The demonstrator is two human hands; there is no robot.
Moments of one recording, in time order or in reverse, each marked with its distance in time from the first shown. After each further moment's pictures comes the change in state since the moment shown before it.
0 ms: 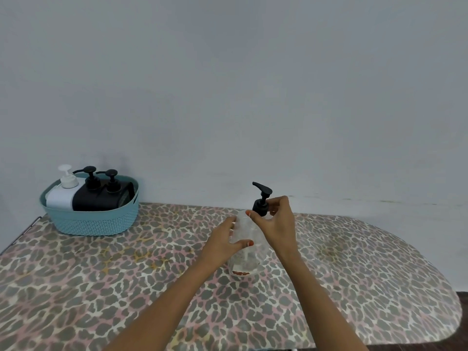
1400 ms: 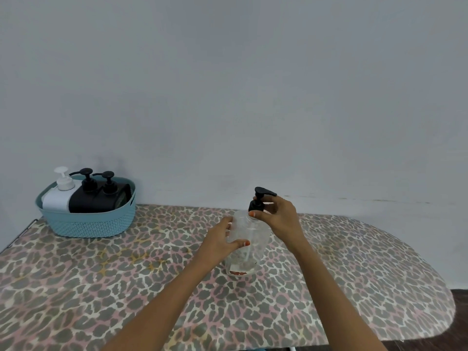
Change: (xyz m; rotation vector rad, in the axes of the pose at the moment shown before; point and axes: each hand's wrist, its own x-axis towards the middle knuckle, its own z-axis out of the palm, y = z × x) left_hand 0.000 0.005 -0.002 0.011 -0.004 -0.019; right_hand 0.016 -0.005 -0.020 0.055 -0.187 0.055
